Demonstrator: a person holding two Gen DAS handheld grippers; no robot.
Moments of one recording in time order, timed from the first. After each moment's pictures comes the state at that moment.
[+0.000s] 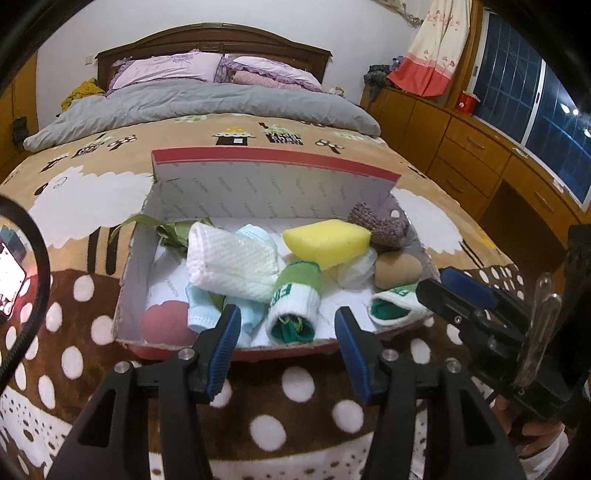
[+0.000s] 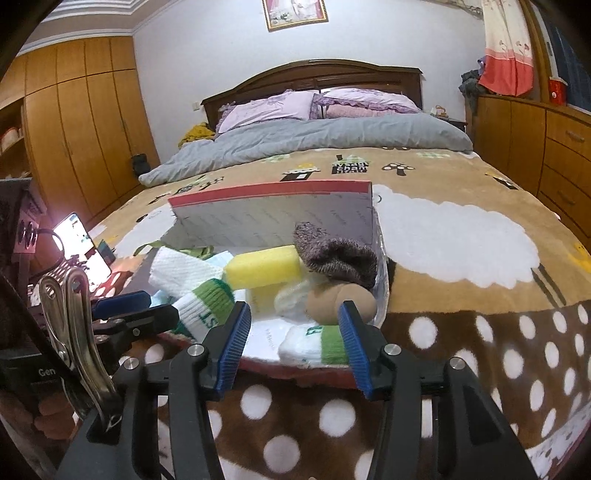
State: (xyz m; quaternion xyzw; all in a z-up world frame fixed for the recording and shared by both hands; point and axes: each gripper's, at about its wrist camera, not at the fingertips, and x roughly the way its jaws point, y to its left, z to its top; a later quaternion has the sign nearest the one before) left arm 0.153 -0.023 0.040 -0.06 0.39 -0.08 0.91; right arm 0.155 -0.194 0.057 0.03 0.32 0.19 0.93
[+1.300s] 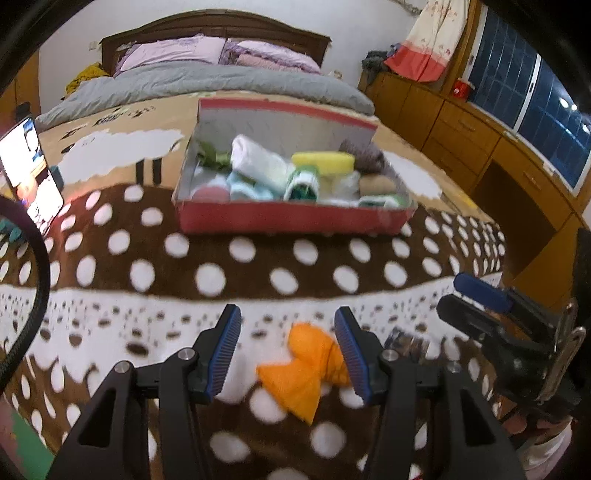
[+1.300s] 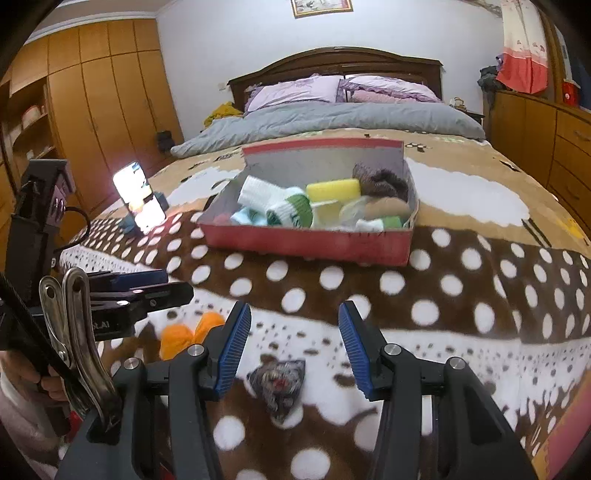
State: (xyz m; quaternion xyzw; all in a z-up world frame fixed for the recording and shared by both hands) left arm 0.032 0.000 0.033 -0.06 0.43 -0.09 0.90; right arm 0.025 -0.180 0.056 0.01 0.35 0.23 0.91
